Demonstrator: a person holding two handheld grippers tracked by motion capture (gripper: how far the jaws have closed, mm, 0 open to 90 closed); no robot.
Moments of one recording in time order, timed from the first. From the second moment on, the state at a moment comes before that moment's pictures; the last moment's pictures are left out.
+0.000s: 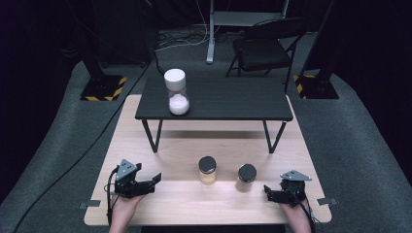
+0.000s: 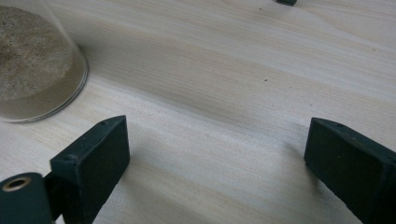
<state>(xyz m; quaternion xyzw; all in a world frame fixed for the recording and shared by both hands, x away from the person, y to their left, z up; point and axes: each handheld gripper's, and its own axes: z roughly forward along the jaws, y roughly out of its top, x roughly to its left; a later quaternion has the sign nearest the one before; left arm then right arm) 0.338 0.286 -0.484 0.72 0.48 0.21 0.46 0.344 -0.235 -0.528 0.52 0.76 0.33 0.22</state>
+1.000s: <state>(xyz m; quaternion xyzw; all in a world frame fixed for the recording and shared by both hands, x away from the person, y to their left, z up) 0.342 0.285 -0.521 0.76 0.49 0.19 0.39 0.339 -0.240 -0.520 0.53 0.74 0.35 0.22</state>
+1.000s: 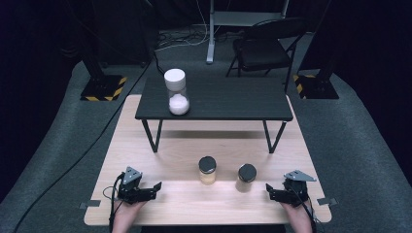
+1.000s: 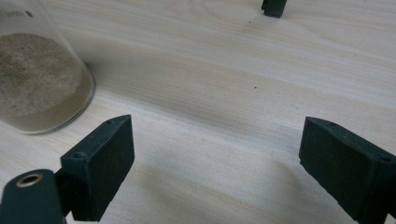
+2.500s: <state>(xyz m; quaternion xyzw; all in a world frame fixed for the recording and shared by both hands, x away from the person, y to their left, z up) 0.349 0.278 -0.529 0.78 0.49 0.21 0.33 0.325 -0.240 -0.465 0.51 0.71 0.42 0.24</state>
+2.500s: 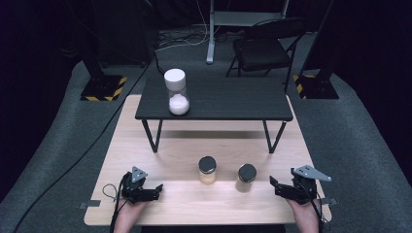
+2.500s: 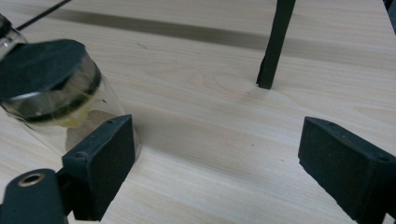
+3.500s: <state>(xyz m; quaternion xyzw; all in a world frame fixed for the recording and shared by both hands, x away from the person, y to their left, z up) 0.349 0.278 -0.529 0.78 0.49 0.21 0.33 0.327 -0.192 -0.405 0.45 0.73 0.46 0.24</state>
